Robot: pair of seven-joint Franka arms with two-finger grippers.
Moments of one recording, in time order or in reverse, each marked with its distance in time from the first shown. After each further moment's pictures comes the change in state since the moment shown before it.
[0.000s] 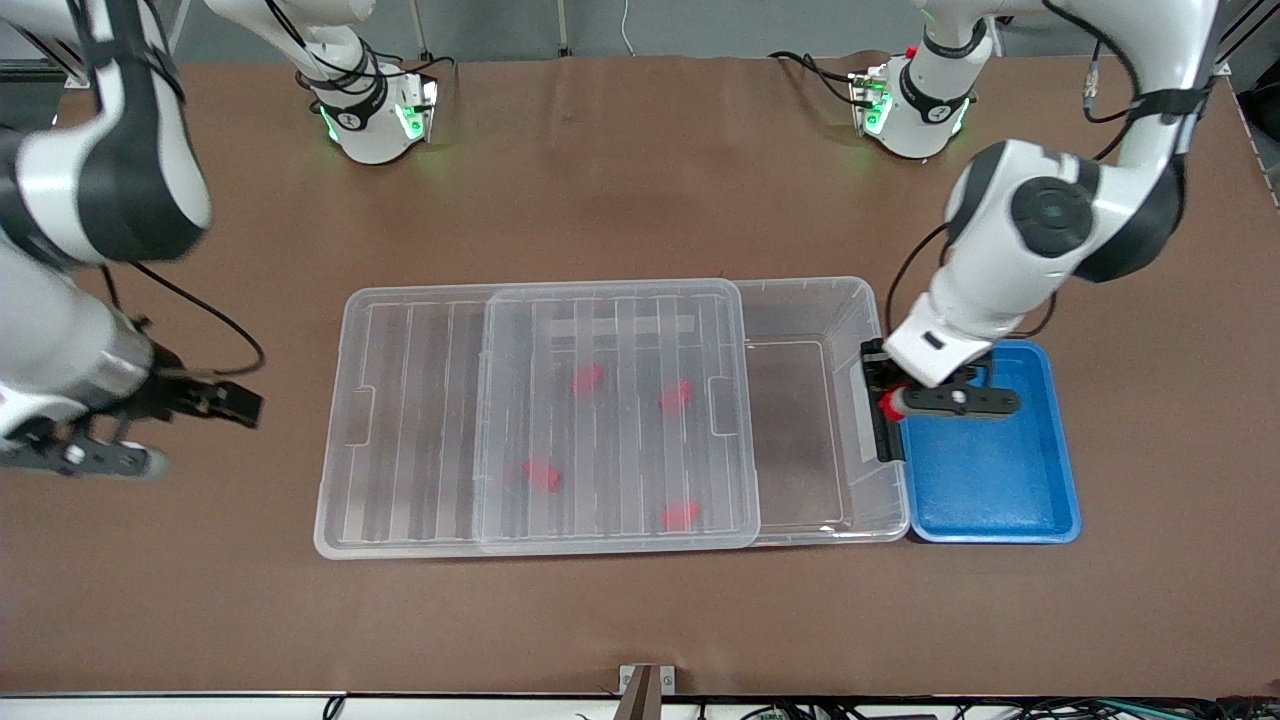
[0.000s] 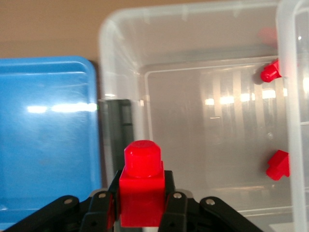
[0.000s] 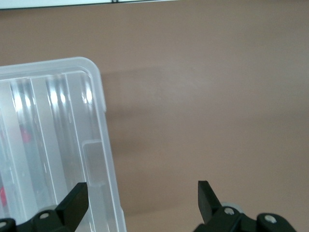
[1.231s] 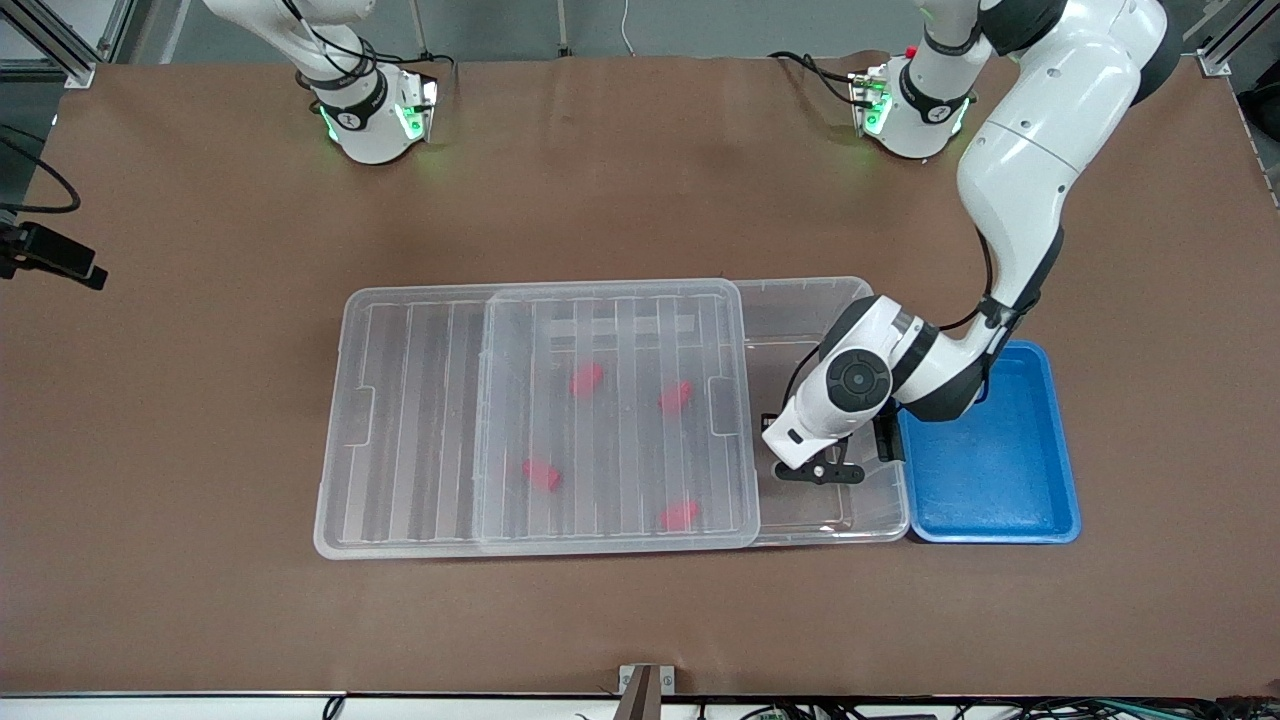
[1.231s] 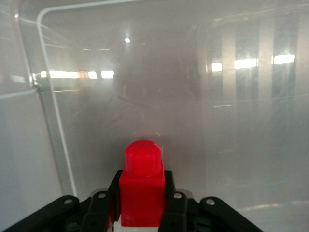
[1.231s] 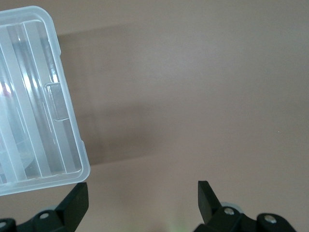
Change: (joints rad) left arm -0.022 0.533 -0.079 0.248 0.242 0.044 -0.148; right arm 0.031 -0.229 -0.259 -0.149 0.133 -0.139 -0.211
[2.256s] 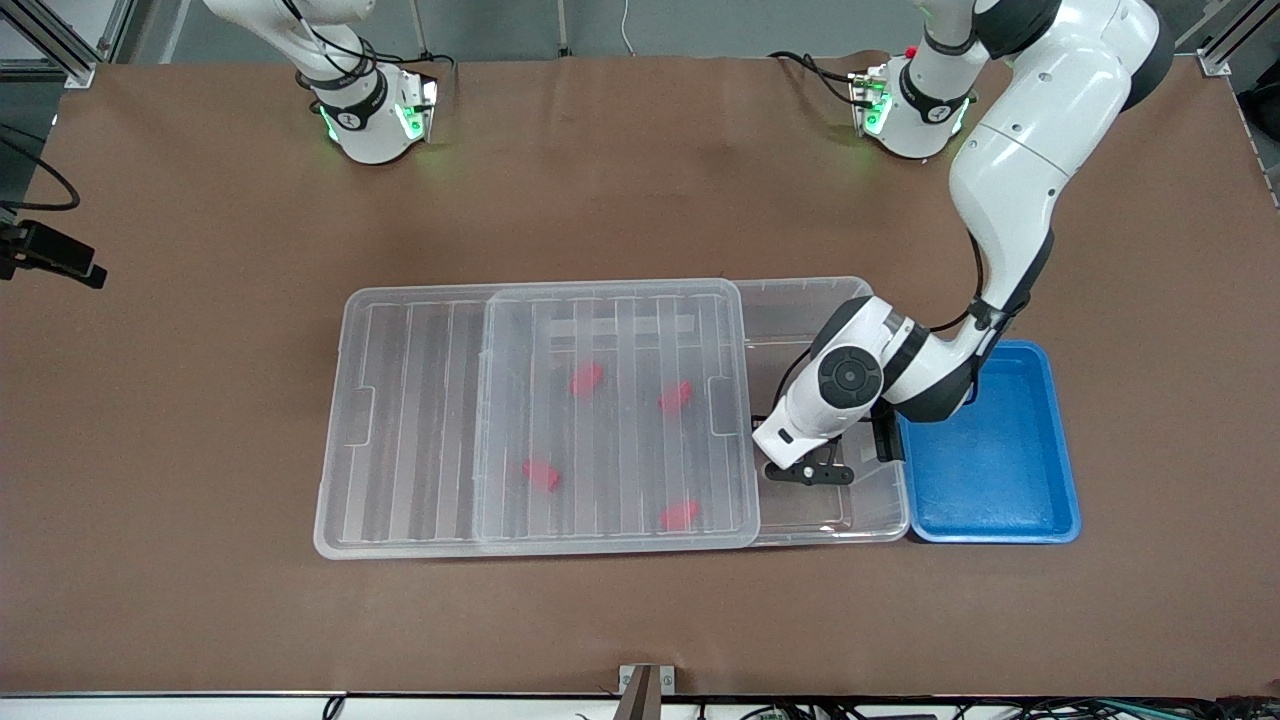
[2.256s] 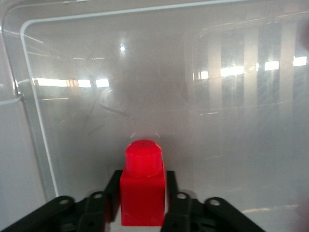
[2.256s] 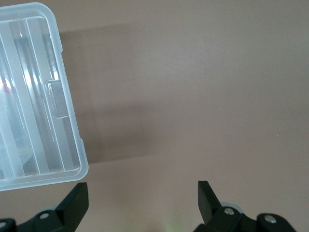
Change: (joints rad) left arm -0.011 0.005 0.000 0.008 0.003 0.023 -0.016; right arm -0.001 0.000 -0.002 0.000 0.000 0.000 -0.036
